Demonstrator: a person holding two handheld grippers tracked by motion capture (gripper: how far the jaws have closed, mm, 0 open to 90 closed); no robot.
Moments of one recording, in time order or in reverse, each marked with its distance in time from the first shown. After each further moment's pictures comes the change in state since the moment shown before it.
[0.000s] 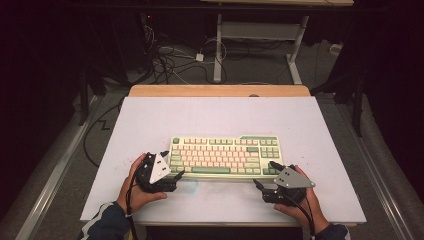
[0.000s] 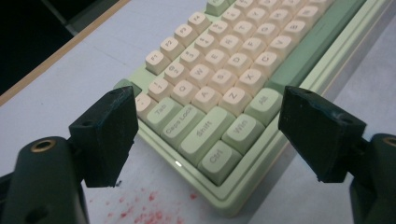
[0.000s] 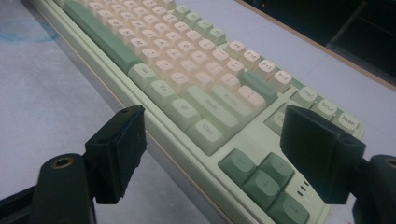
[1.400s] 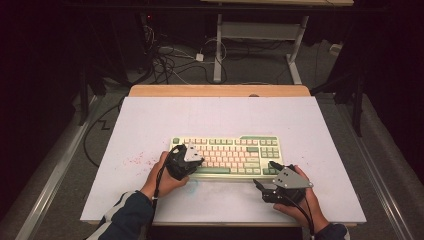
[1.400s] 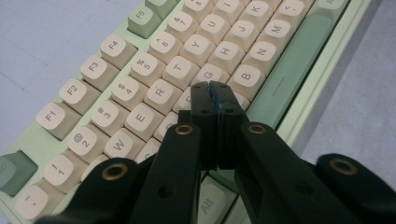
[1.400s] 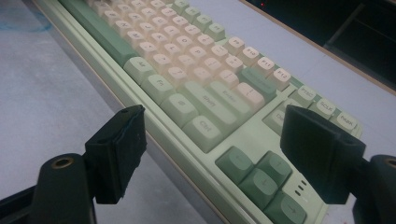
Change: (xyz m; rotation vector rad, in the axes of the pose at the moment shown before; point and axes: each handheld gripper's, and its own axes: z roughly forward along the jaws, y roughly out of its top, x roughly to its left) left arm -0.034 0.021 0.069 0.246 -0.099 -0.068; right arm 0.000 -0.002 0.003 0.009 -0.011 -0.026
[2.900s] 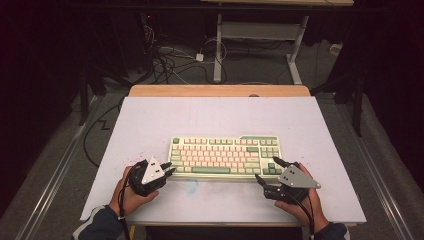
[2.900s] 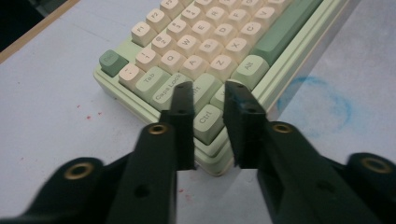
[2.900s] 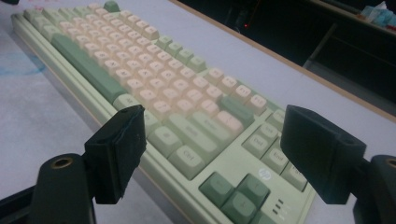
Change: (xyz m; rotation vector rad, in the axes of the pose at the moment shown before) left arm 0.036 -0.037 -0.081 -0.162 0.056 0.044; right arm -0.004 0.008 -0.010 -0.085 -0.047 0.041
